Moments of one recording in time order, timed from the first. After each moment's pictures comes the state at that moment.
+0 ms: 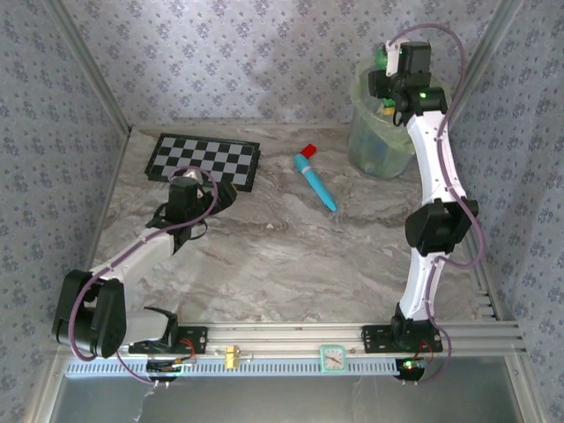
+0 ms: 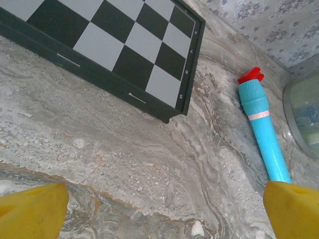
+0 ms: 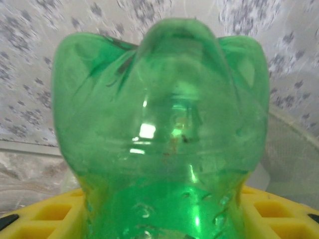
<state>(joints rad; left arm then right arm) -0.31 1.27 0.69 -0.01 0.07 -0.72 0.08 2.04 2.33 -0.72 0.07 -0.10</state>
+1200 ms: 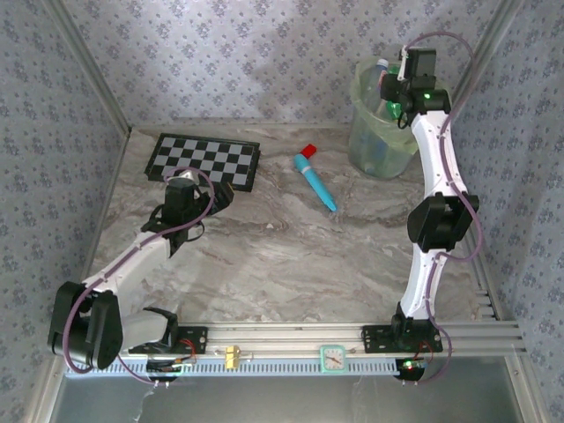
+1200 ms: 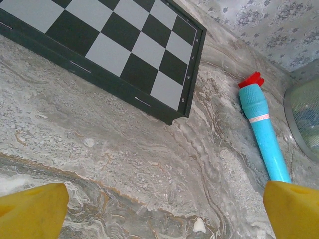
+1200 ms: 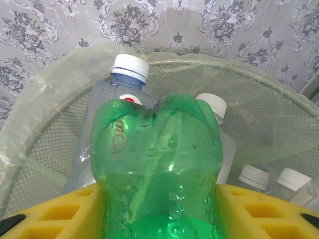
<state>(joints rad) -0.31 1.20 0.69 -0.06 0.04 -0.71 0.03 2.07 2.29 -0.70 0.12 0.05</state>
